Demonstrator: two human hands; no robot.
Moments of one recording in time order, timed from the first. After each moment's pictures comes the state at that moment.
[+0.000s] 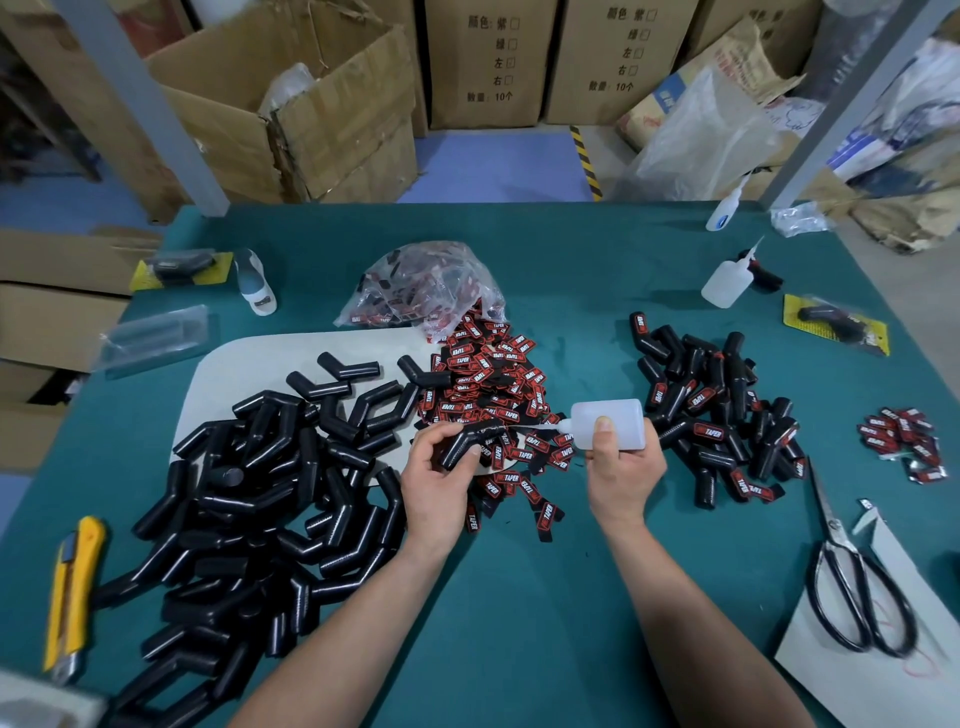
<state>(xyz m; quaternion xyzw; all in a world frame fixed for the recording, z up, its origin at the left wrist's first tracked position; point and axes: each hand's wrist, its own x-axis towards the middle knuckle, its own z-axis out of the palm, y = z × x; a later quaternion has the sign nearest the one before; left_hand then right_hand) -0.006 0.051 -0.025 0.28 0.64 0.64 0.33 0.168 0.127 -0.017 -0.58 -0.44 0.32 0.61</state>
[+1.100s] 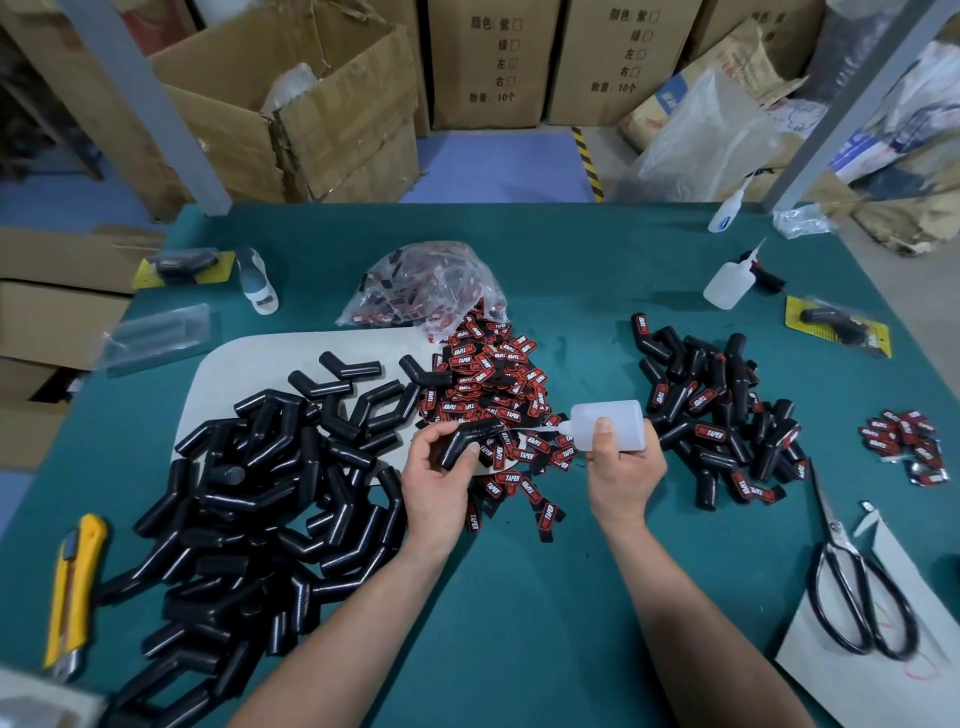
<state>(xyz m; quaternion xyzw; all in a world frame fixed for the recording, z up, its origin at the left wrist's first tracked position) -0.007 0.050 -0.028 0.24 0.63 0.65 0.36 0.169 0.124 -0.014 -0.57 -0.46 0.32 0.60</state>
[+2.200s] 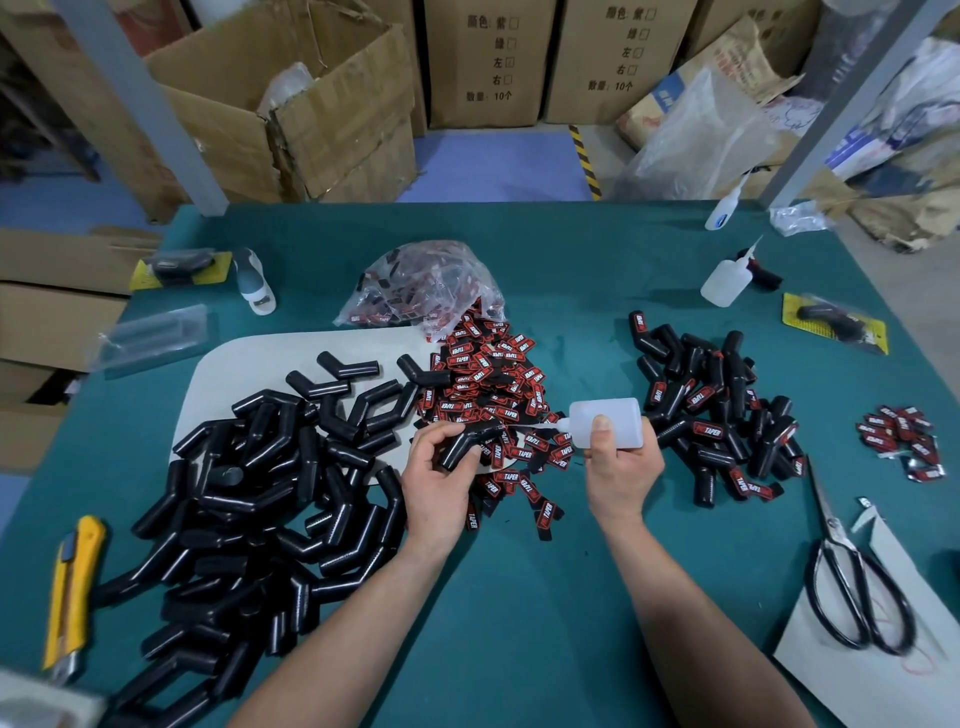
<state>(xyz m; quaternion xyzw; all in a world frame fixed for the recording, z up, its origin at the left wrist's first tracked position) -0.007 0.051 -0.028 0.30 0.63 0.63 0.32 0.168 0.127 -0.019 -0.56 -0.45 0.33 0.61</state>
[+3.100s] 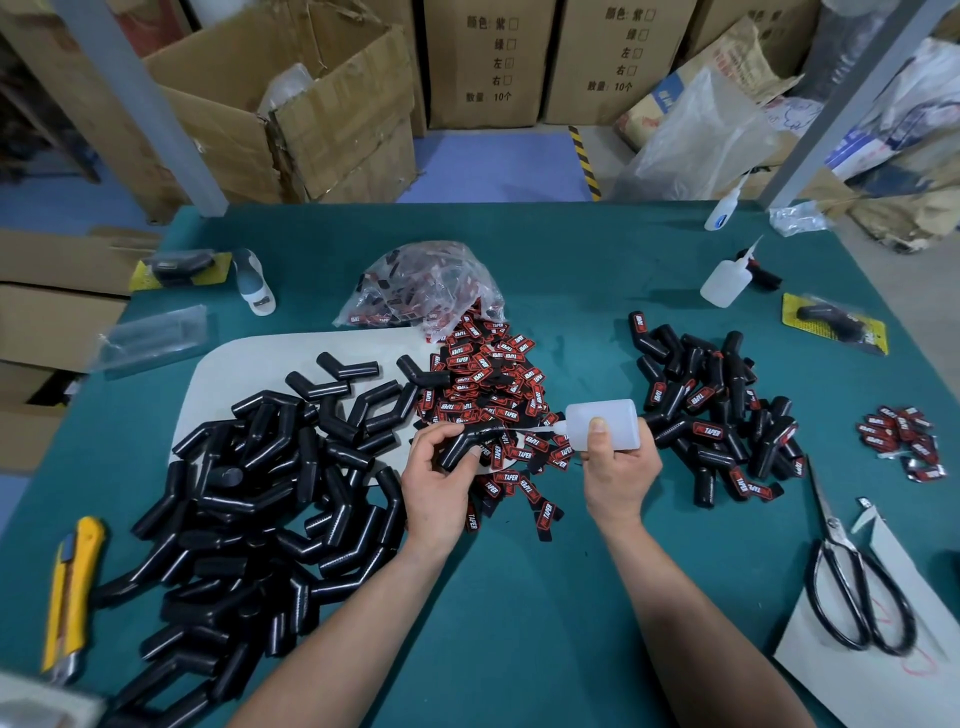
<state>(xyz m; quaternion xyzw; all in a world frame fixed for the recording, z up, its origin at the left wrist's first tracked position) -0.005 0.050 -0.021 0.29 0.64 0.63 0.33 0.166 0.124 -0.016 -0.57 -0.45 0.33 0.60</state>
